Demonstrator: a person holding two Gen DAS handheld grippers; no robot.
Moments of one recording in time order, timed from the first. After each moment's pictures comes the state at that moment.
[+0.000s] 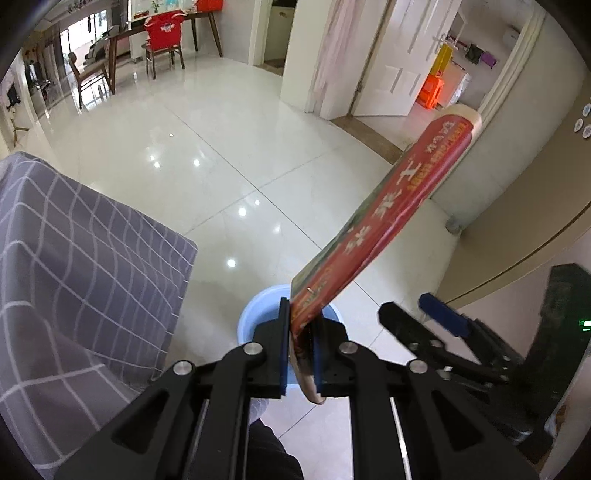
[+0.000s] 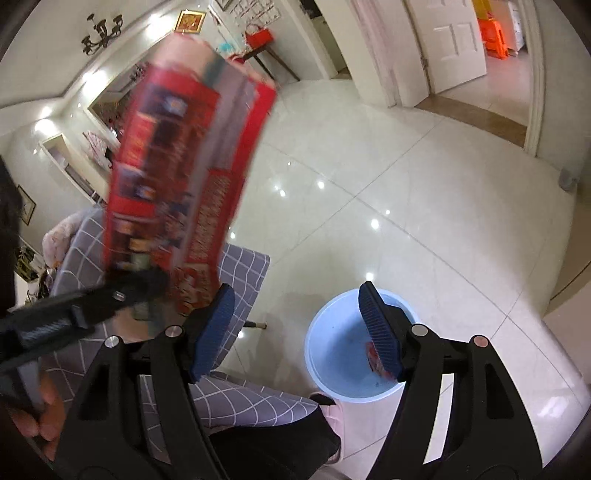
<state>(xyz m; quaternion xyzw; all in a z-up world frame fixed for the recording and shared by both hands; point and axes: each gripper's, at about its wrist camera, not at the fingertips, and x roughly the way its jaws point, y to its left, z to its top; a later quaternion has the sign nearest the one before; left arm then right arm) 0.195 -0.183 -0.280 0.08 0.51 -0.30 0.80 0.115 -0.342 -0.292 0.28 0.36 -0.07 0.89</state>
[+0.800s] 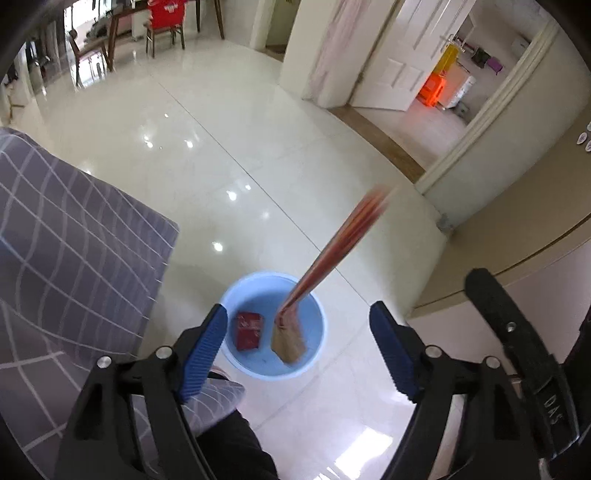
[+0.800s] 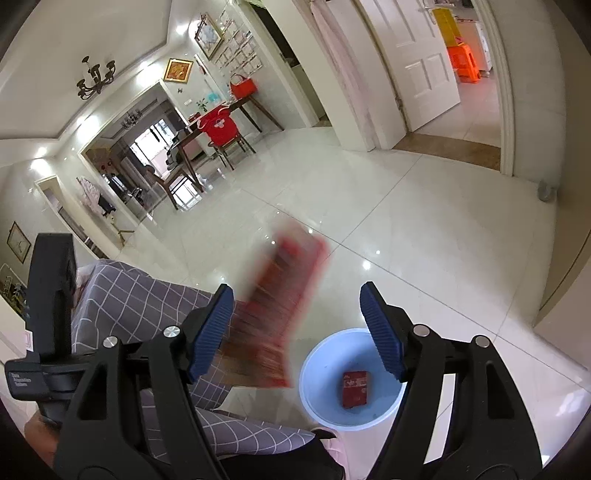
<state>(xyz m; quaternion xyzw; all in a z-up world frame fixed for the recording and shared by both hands) 0.201 -0.196 -0.304 0.06 0.53 -0.30 0.79 0.075 -0.361 -0.265 0.30 0.28 -0.12 0.91</state>
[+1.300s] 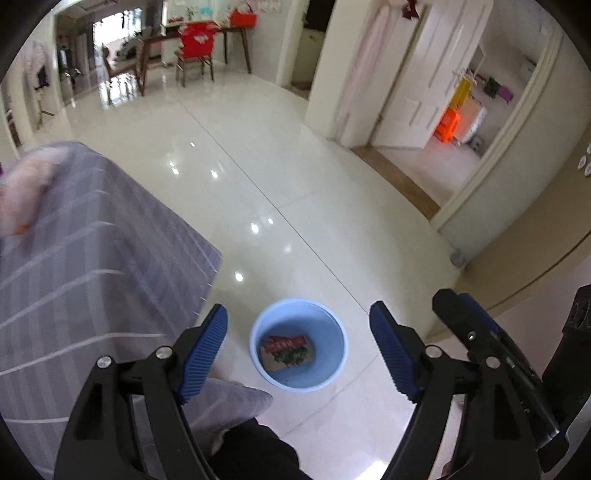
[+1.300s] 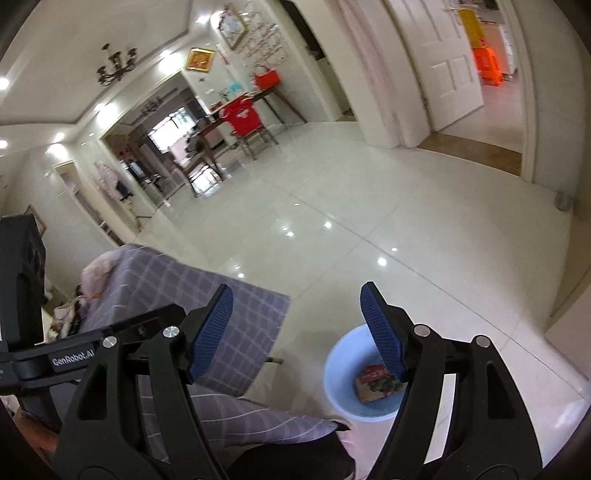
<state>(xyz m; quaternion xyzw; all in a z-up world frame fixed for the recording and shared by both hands) 0.181 -0.129 -0.232 0.04 0.47 -0.25 0.85 0.091 -0.317 -0.234 0.28 0.28 -0.06 0.92</state>
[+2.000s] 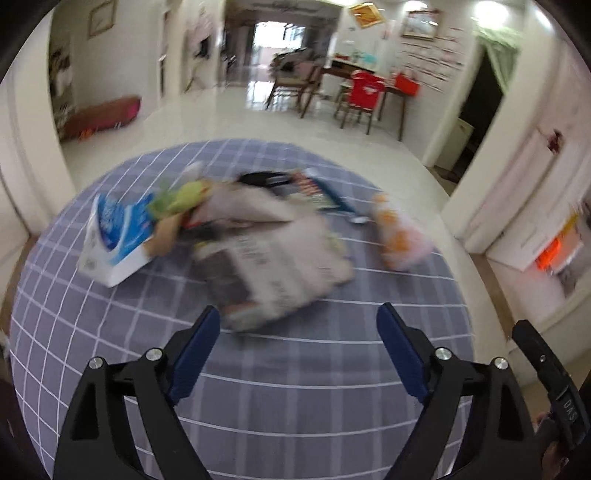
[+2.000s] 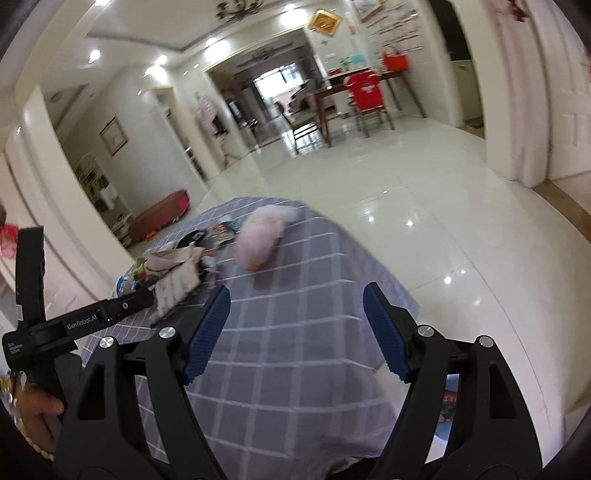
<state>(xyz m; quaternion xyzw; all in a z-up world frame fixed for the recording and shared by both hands) 0.208 0.177 -0.174 -0.11 0.42 0.00 0.90 0.209 -0.104 -0.159 0.16 0.31 0.14 0.93</state>
